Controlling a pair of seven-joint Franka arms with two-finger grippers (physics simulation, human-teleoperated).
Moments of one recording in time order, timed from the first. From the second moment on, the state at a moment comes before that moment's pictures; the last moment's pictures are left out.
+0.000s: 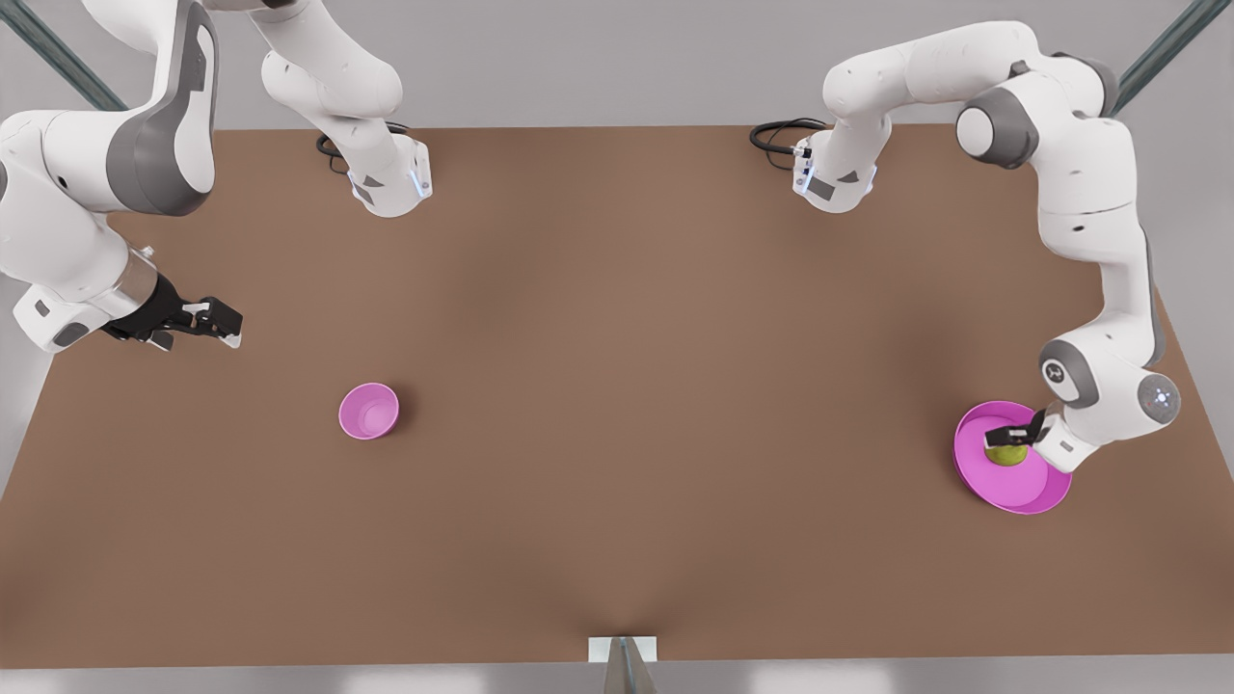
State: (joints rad) left arm 0.32 0.72 0.04 -1.62 -0.08 2.29 0.38; right arm -0.18 0.08 0.16 -1.52 -0.03 1.61 -0.06
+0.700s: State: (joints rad) left arm 0.33 0.76 0.04 -1.62 -0.08 2.36 0.44; right arm -0.18 0.09 0.16 -1.52 -0.03 1.61 -0.07
